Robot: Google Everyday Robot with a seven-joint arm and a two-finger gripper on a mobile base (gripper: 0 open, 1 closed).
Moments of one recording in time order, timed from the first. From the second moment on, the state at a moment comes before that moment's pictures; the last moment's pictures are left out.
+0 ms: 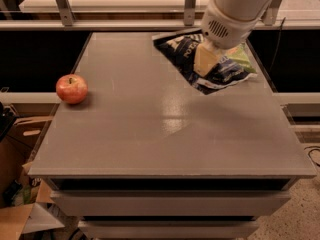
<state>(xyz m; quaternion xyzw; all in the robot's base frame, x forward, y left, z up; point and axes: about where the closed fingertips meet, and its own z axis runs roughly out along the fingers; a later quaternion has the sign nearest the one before) 0.536 -0.116 0.958 -0.42 0.89 -0.03 0.18</state>
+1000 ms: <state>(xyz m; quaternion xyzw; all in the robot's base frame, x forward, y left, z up) 0.514 0.035 0.928 -0.63 0.77 -0.04 0.14</state>
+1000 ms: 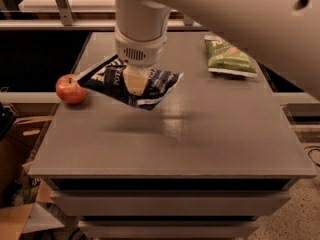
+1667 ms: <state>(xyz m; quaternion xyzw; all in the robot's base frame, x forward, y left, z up) 0.543 0.081 0.915 -0.67 0.73 -0.05 0.12</state>
